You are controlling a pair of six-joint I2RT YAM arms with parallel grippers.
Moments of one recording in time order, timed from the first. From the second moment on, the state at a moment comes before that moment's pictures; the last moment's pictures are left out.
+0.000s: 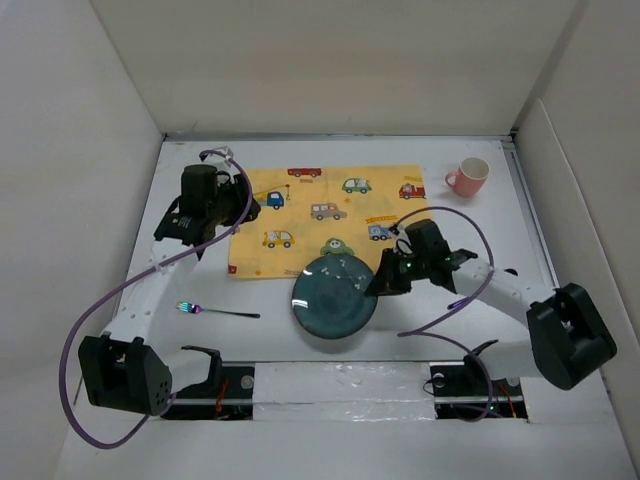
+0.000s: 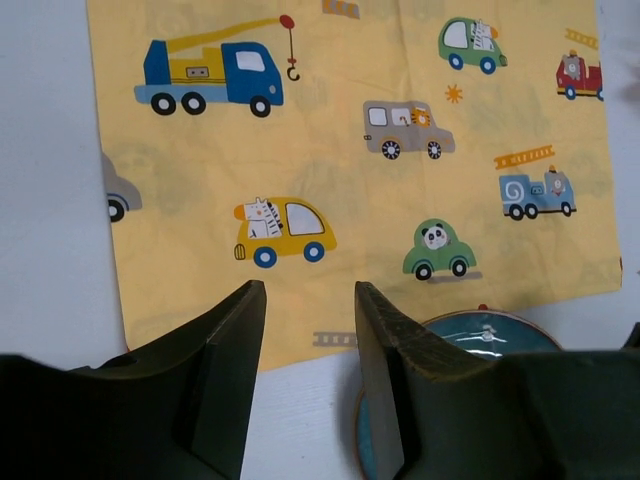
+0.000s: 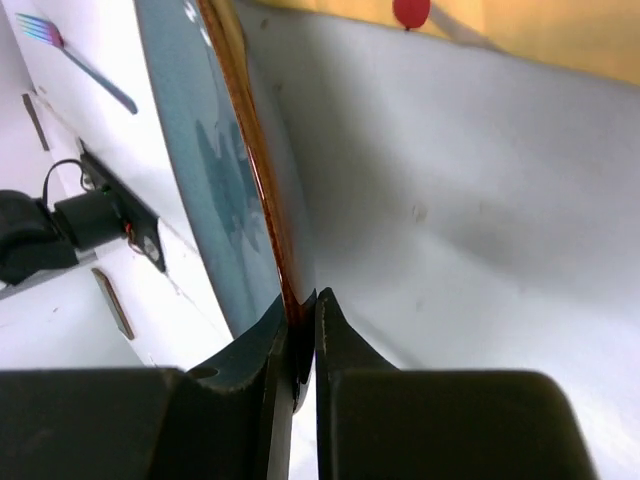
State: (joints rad) left arm -0.18 1.19 1.03 -0.45 0.15 -0.35; right arm 0.52 1.36 0.62 -0.13 -0.58 0.71
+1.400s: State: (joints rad) left arm -0.18 1.18 1.03 -0.43 0.18 -0.34; right arm 0.29 2.02 1.37 -0.29 -0.52 0.70
